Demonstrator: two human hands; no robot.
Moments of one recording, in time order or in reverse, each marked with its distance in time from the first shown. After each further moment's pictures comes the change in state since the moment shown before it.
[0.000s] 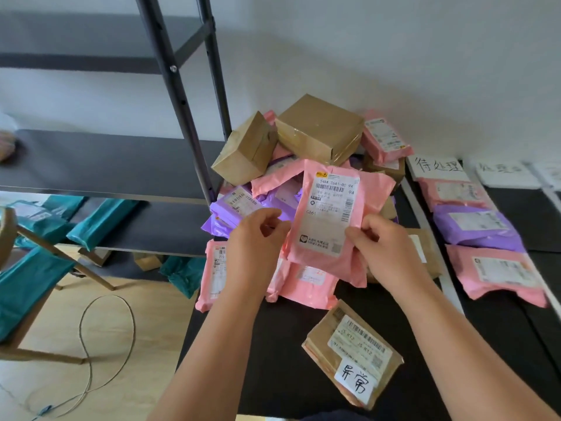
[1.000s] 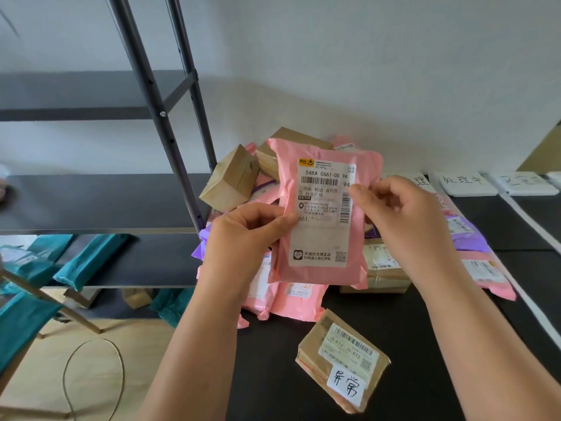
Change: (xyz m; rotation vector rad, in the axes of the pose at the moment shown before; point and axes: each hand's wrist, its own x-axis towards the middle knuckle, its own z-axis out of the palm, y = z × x) left_hand -0.042 0.073 -0.047 -0.518 -0.250 0.032; right_hand -0.038 -0.056 -0.072 0.111 0.292 -0.205
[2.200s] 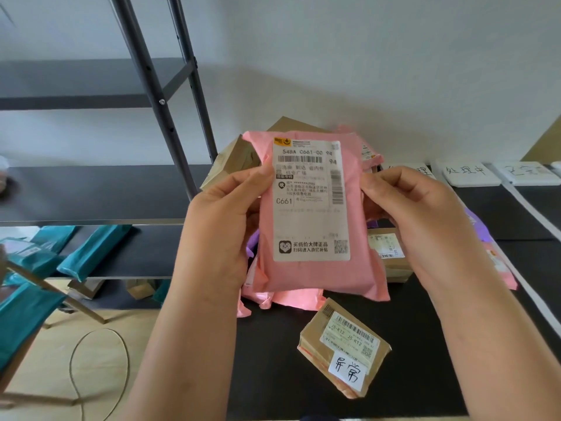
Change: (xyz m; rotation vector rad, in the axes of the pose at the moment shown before) left_hand -0.015 0.027 -0.005 -0.307 0.041 -0.074; right_hand -0.020 -0.010 -0.010 0.399 -0.121 0.105
